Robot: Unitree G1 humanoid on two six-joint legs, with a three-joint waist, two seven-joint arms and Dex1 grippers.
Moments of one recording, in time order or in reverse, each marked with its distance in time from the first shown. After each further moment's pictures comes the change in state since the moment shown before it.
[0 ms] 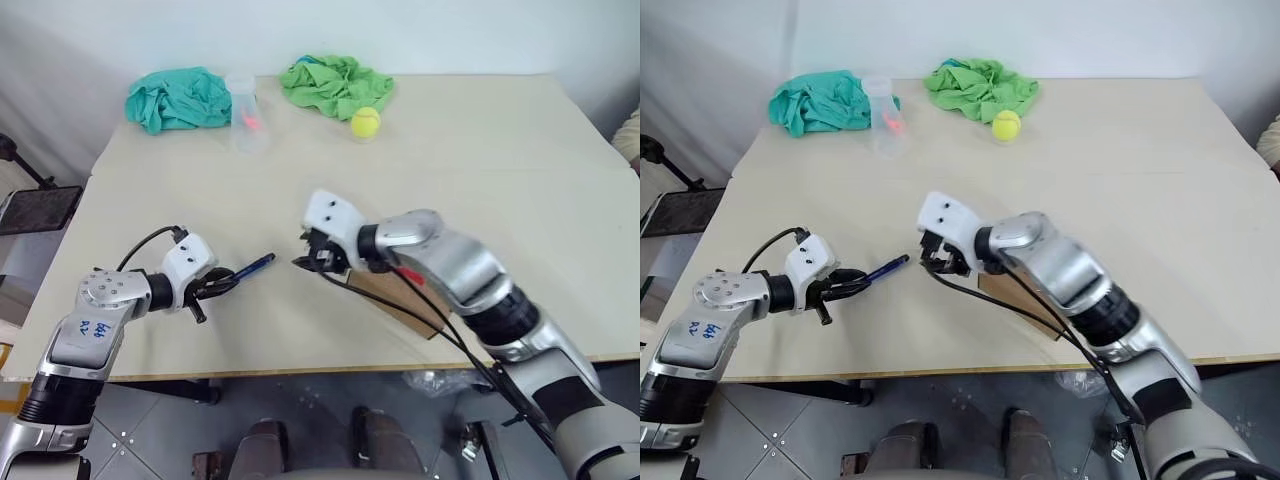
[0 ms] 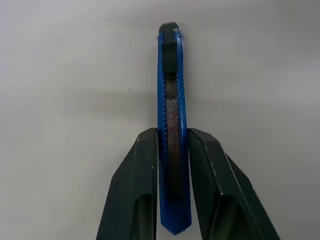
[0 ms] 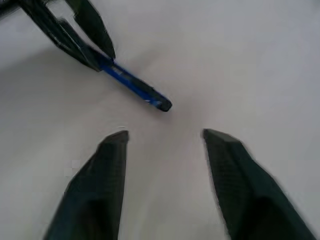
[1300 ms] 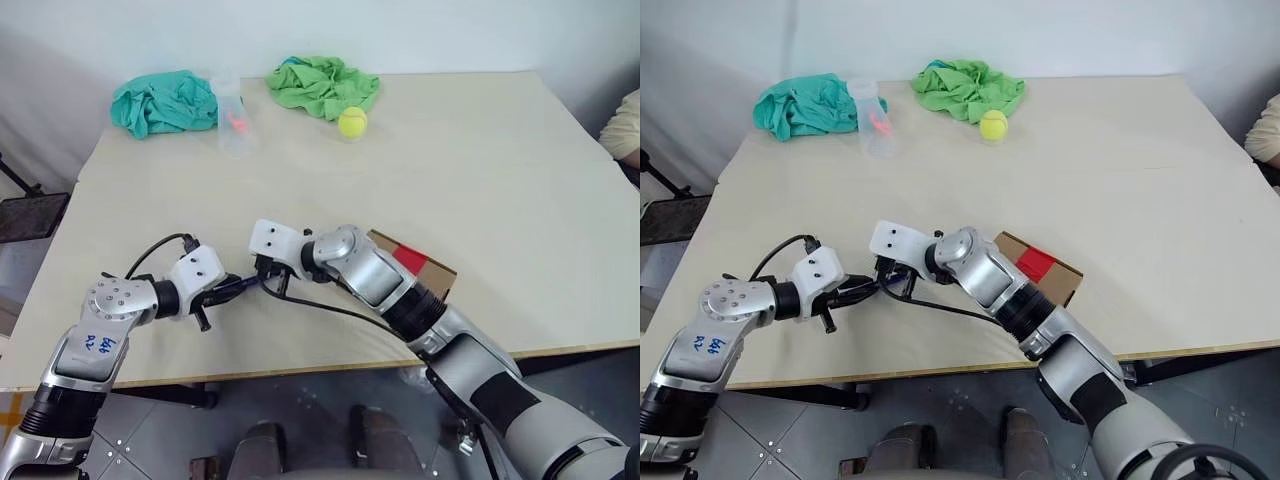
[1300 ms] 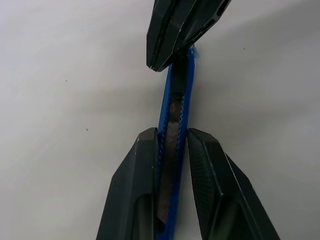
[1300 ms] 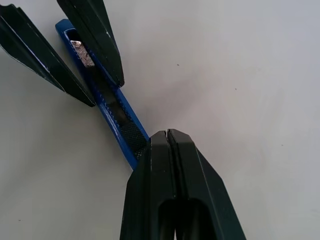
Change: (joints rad) left arm 0.045 -0.005 -0.016 -0.042 0.048 -0.090 -0.001; right arm -0.058 0.313 0.032 0.420 -0.275 -0.226 0.069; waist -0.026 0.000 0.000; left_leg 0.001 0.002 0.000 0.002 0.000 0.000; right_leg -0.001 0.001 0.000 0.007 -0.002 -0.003
